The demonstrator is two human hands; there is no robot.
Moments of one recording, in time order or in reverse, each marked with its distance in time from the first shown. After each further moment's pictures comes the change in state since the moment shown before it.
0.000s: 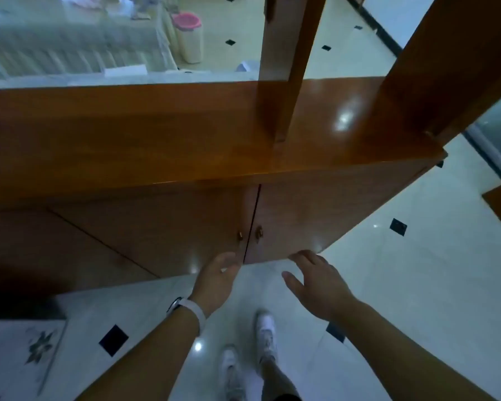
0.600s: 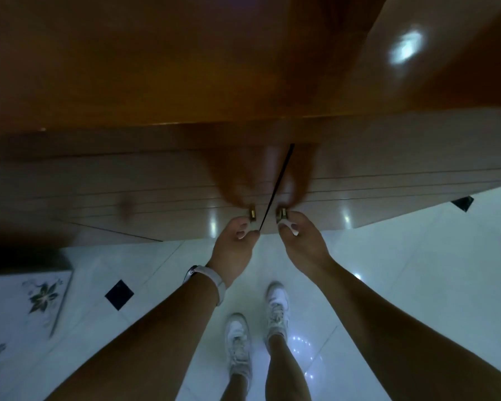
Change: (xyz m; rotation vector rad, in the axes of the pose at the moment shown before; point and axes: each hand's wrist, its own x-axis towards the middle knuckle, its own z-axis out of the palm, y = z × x) left_hand 0.154 -0.065 0.066 -0.202 0.115 -0.222; right_hand 0.178 0.046 0.154 0.710 -0.100 0.397
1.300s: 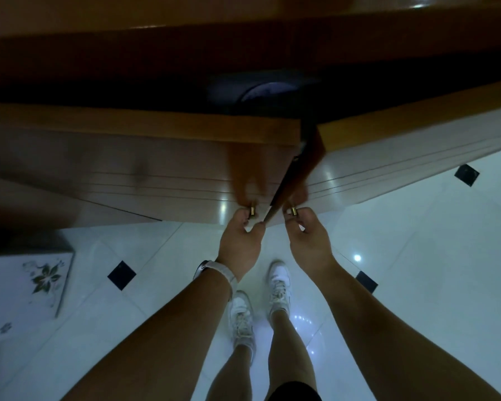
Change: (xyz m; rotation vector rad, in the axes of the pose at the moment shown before) left_hand -0.019 -0.047 0.019 0.101 0.066 0.116; right_hand -0.029 0.050 0.025 0.126 0.147 -0.003
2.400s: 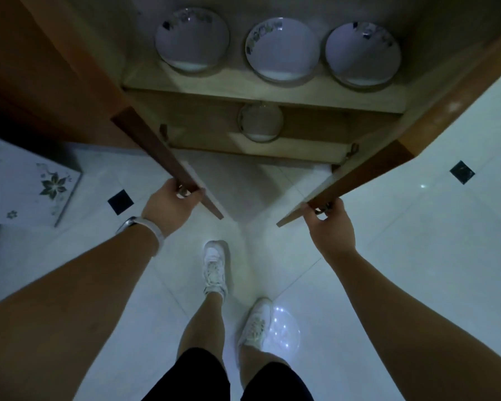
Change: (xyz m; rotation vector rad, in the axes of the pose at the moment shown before) left_hand -0.160 -0.117 -0.061 0.327 0.262 -0.048; right_hand -0.140 0.132 -0.103 -0.192 0.011 -0.084
